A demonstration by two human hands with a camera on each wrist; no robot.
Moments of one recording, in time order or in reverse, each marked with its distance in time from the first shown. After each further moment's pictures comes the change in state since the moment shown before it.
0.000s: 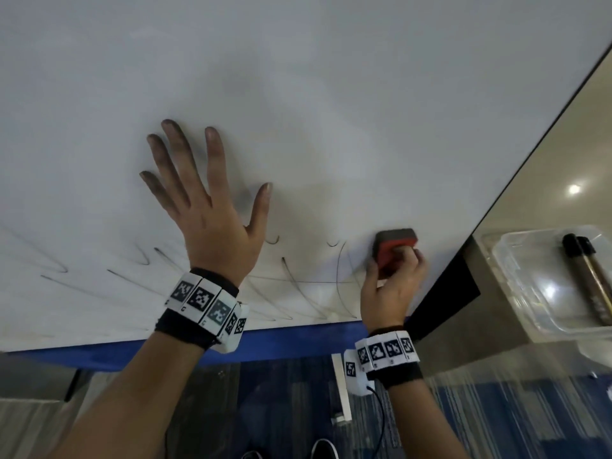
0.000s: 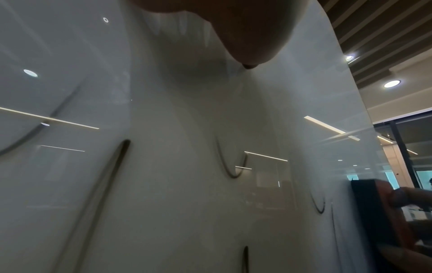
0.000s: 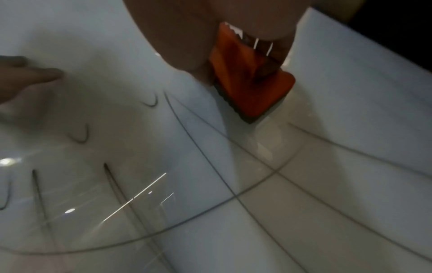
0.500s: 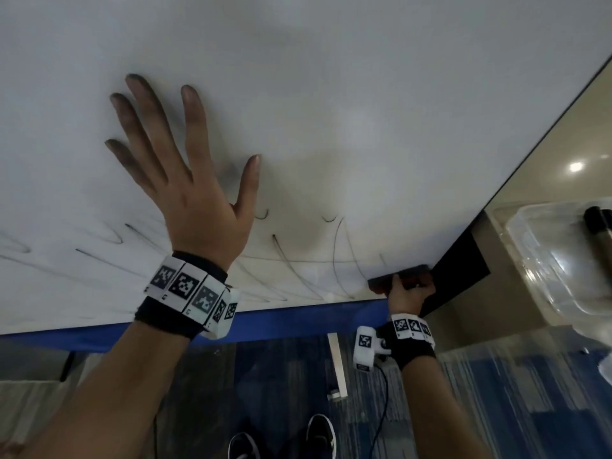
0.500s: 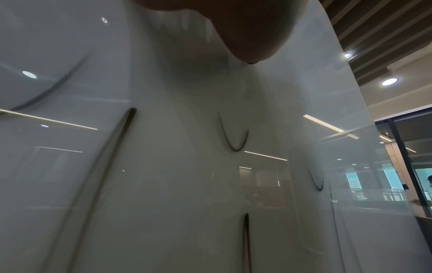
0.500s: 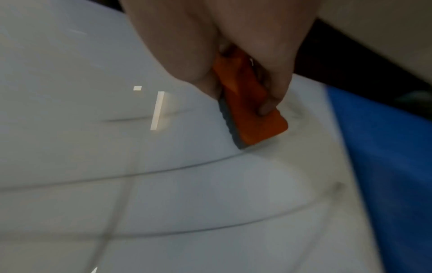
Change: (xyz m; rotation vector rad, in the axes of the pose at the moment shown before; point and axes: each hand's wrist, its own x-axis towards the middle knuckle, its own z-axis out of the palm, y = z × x) left_hand -0.014 -0.002 0.014 0.019 0.021 0.008; right_hand -0.017 0.129 -0.001 0.207 0.108 0.789
